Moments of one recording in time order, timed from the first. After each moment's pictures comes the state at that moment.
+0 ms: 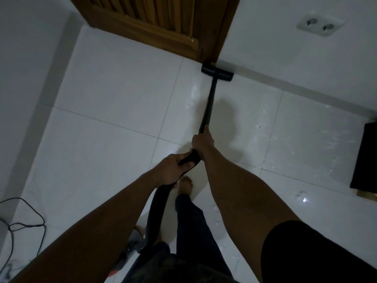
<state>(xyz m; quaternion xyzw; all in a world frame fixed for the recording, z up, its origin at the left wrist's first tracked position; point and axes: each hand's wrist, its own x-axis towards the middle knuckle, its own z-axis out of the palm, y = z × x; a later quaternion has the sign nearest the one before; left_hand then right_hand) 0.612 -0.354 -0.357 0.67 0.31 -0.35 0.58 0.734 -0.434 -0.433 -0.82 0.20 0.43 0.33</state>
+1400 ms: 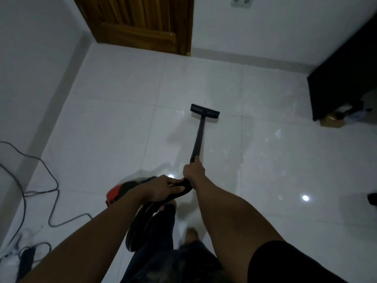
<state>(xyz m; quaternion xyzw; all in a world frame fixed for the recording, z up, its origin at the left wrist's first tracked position) 0.027 -0.573 -0.274 0.74 0.16 -0.43 0.48 0.115 -0.696 -0.343 -0.82 0.19 0.38 0.38</state>
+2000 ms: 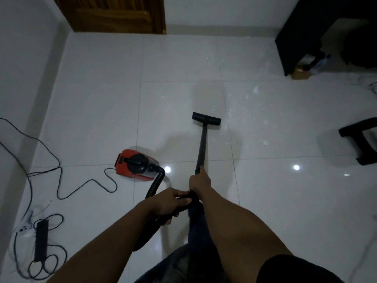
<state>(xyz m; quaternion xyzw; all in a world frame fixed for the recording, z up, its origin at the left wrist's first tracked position) -0.299 -0.697 -0.294 0.72 0.10 -0.51 0.47 -0.230 -0.837 -0.354 -0.80 0.26 0.37 0.39</state>
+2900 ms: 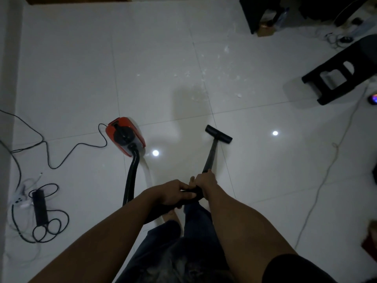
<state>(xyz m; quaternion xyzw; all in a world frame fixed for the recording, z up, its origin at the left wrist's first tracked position) -0.558 -0.780 -0.274 0.74 -0.05 -0.54 0.40 -0.541 -0.940 -0.359 -0.70 0.41 0.33 0.48</state>
